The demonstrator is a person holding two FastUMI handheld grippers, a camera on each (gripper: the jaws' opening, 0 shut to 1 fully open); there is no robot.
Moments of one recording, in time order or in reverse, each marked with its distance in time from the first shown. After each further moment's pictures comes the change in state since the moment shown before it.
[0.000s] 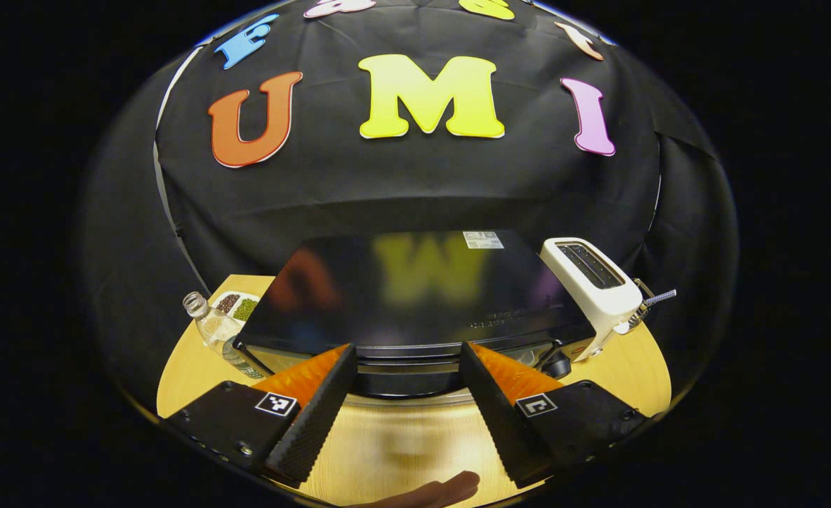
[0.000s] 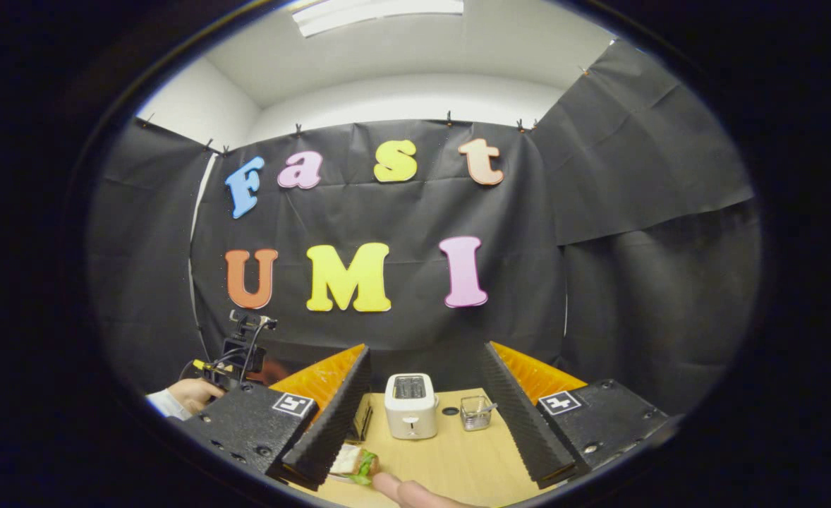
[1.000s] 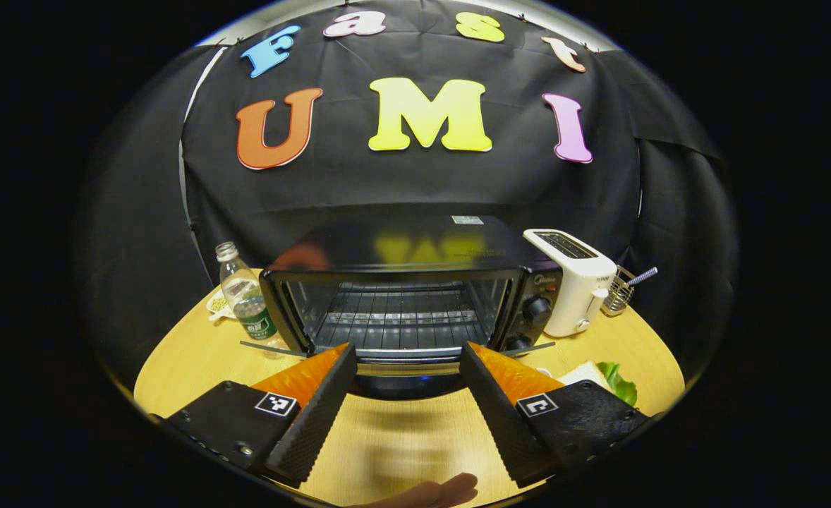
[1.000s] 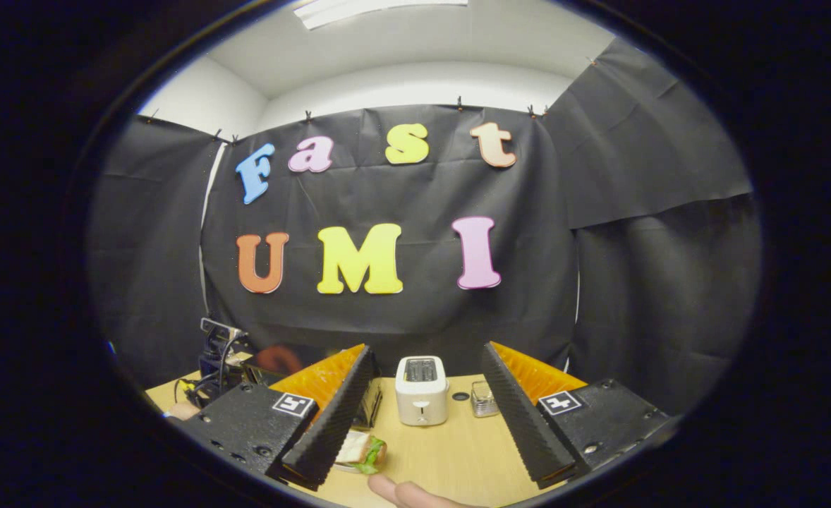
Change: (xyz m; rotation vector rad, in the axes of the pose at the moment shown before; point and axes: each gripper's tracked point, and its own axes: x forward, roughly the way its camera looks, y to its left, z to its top) left arm -0.060 -0.006 -0.084 -0.017 -0.140 -0.006; right arm 0.001 0.014 -0.036 0.003 0.075 0.045
